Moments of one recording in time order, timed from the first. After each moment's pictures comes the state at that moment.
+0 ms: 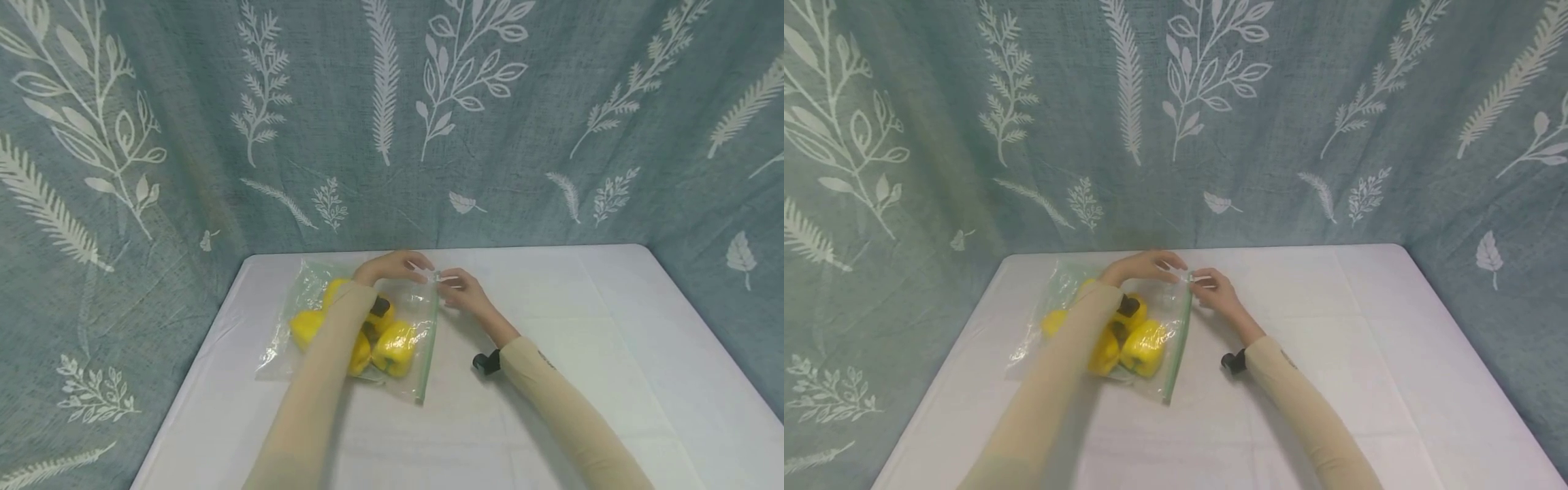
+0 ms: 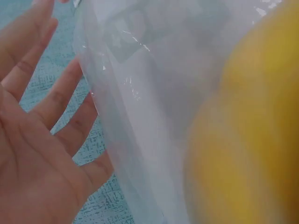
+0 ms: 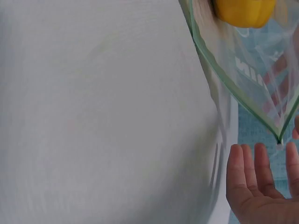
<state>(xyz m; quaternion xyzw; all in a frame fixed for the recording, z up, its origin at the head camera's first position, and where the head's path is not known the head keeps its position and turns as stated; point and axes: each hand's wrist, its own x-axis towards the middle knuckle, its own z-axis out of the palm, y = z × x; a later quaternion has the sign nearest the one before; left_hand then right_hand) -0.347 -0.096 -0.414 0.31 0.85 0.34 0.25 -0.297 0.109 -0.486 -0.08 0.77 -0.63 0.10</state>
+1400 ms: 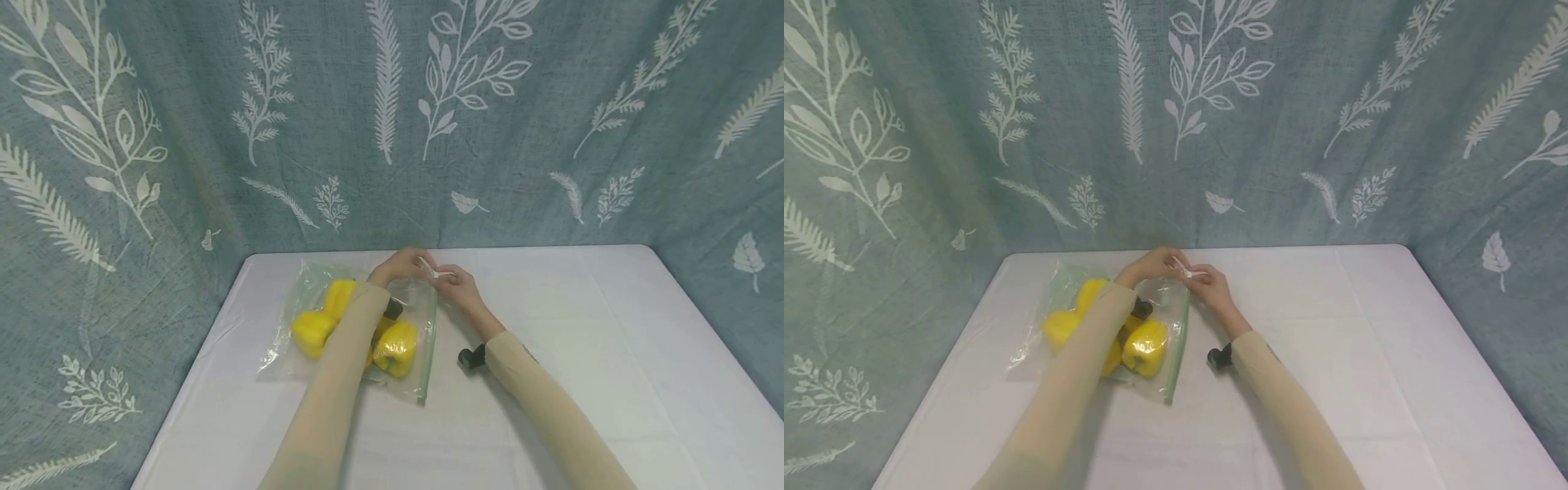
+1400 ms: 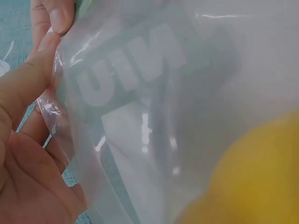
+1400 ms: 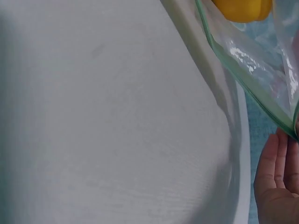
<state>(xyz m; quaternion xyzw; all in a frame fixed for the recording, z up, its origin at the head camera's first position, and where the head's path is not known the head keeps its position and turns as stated) -0.351 -0.077 -0.431 0.23 0.88 0.38 0.17 -0.310 0.090 -0.492 -0.04 0.74 -0.67 0.06</state>
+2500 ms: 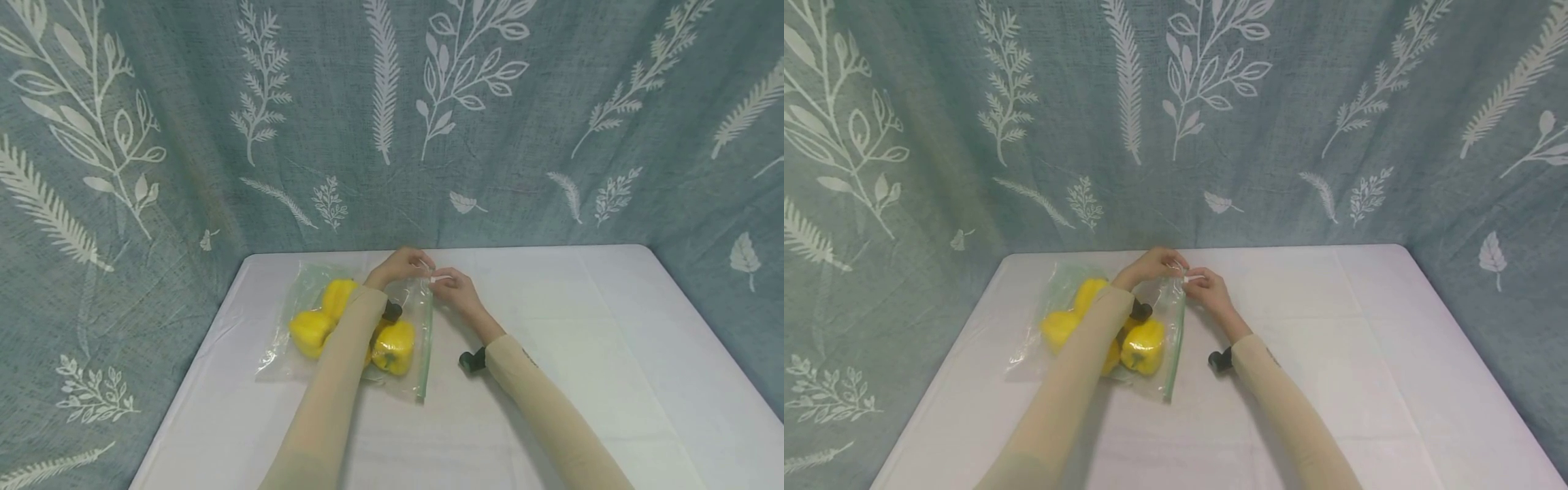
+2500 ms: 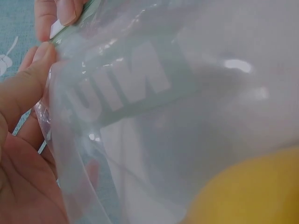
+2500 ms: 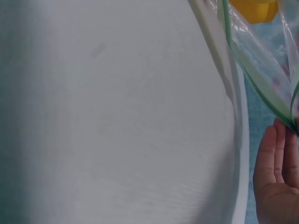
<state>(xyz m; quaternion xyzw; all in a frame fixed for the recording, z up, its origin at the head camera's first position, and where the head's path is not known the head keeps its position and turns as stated) -0.352 -0.080 -0.438 0.24 0.88 0.39 0.14 -0.307 0.092 -0.498 -0.05 0.74 -0.67 0.08</state>
